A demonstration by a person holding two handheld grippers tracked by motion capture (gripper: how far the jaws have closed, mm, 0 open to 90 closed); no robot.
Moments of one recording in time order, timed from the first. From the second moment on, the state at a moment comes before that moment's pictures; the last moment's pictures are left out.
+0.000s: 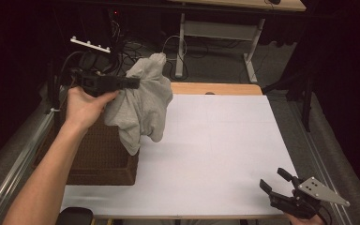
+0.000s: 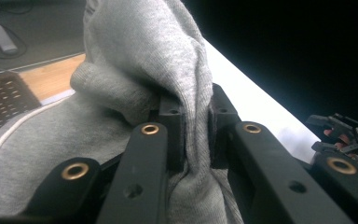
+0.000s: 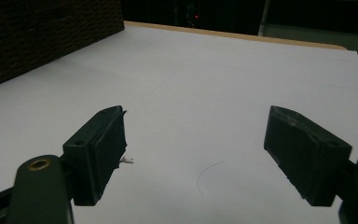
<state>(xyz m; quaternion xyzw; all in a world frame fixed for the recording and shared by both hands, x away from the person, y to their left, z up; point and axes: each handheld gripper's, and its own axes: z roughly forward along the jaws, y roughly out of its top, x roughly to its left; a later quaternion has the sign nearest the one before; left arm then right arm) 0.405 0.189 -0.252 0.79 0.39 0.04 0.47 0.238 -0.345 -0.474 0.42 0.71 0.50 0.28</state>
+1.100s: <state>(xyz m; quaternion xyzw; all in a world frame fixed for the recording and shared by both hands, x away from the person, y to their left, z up) 0.413 0.110 -0.271 0.81 0.34 0.02 0.47 0.238 -0.346 -0.474 0.42 0.71 0.50 0.28</state>
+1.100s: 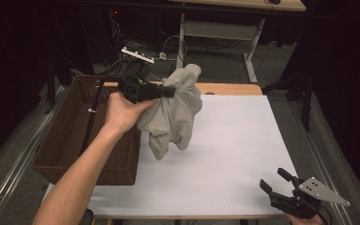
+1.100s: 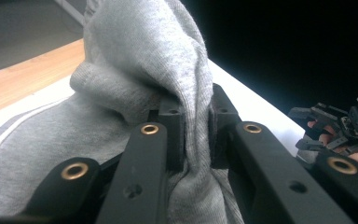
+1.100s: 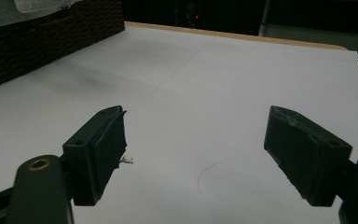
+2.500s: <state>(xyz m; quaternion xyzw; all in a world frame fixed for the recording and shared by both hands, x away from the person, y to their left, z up) 0.442 0.049 -0.329 0.83 0.35 0.02 0.43 0.237 -0.346 -0.474 0.42 0.71 0.50 0.28</state>
